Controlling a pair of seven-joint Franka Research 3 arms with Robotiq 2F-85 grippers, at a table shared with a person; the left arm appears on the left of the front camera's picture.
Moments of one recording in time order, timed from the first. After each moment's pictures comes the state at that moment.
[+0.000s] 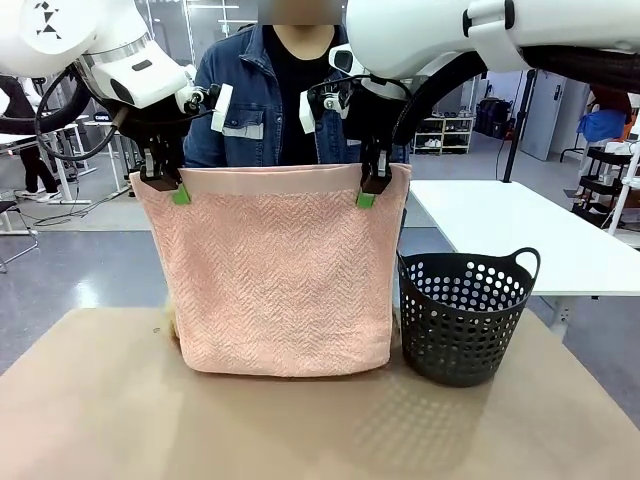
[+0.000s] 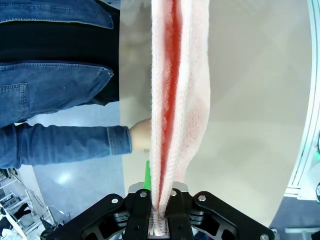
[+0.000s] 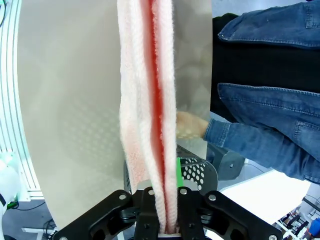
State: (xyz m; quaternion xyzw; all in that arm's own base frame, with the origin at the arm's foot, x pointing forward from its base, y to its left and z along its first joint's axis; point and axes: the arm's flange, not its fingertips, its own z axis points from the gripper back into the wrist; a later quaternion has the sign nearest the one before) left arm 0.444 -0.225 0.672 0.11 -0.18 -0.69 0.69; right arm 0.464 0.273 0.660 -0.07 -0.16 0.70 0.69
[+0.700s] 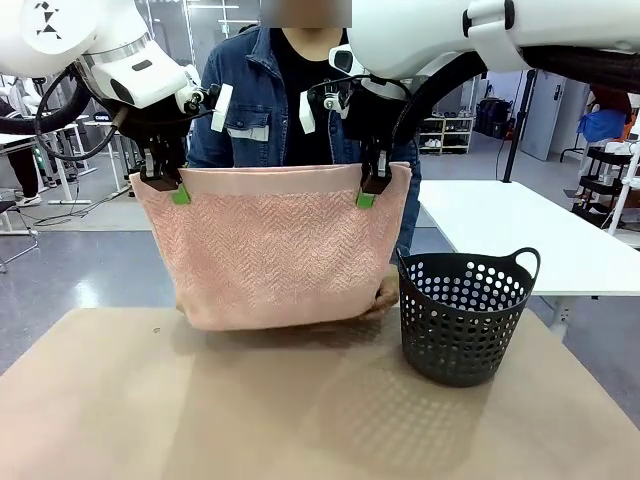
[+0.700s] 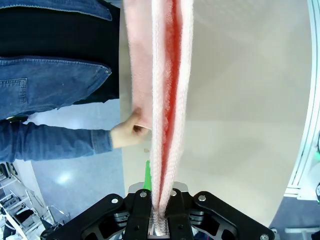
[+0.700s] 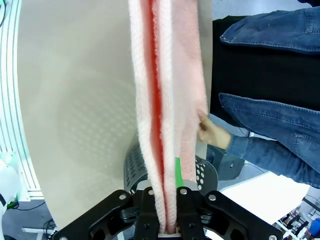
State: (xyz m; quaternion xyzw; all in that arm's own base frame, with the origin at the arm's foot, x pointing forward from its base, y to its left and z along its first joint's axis) left arm 0.444 -0.225 0.672 0.11 -0.18 -0.69 0.69; right arm 0.464 0.273 0.660 -0.07 -0.16 0.70 0.69
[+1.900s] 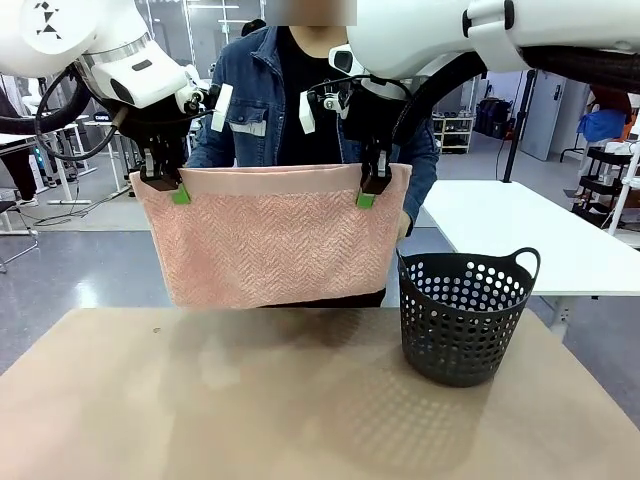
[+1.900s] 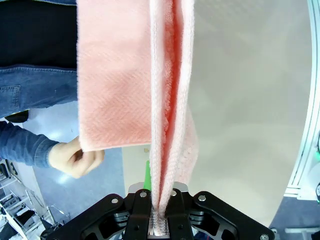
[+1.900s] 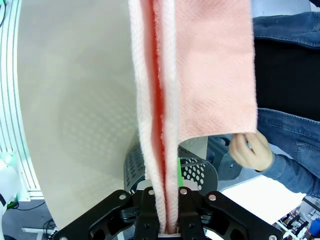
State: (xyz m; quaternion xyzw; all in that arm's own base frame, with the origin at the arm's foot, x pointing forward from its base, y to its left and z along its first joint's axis) left arm 0.444 -0.225 0.672 0.11 -0.18 -0.69 0.69; right arm 0.464 0.273 0.660 -0.07 -0.16 0.70 0.69
